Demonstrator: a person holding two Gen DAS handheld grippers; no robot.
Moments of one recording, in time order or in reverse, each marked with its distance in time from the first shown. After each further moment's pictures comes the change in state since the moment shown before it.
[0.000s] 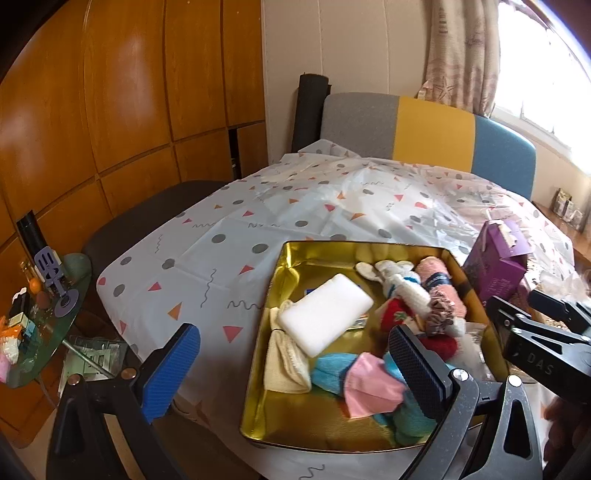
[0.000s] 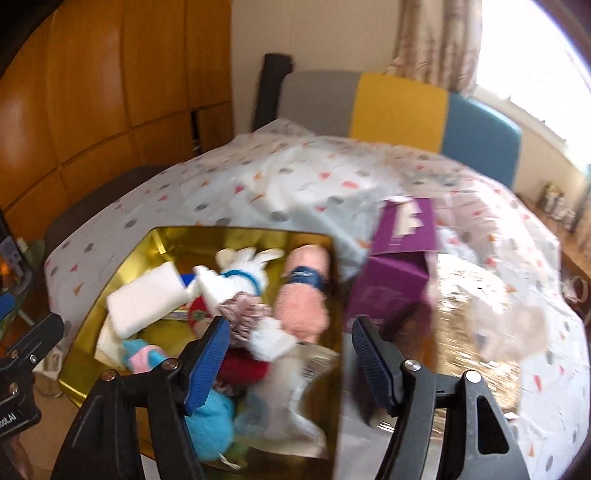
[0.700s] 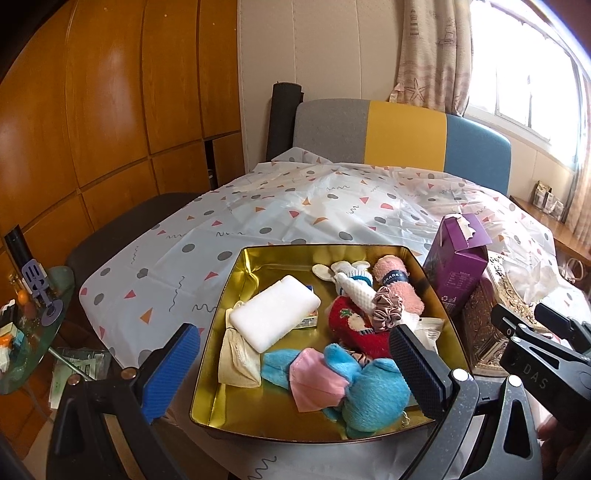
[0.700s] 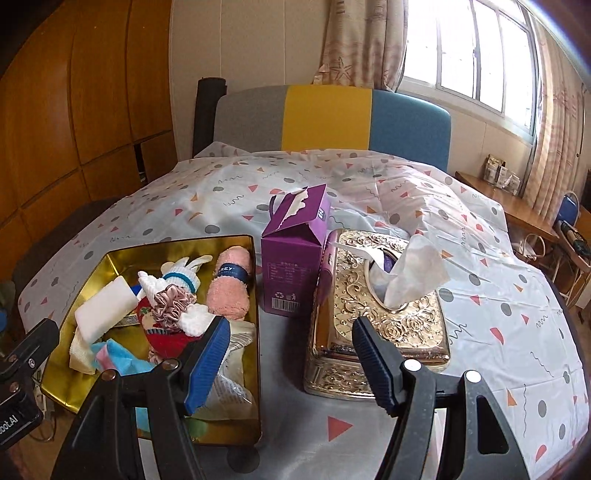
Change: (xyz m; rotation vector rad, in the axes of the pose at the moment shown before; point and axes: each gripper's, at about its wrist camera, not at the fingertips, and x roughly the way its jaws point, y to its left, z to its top) left arm -0.019 -0.043 -0.006 0.043 -0.027 -0.055; right arm -0.045 -0.047 -0.024 0.152 -0.059 -0.148
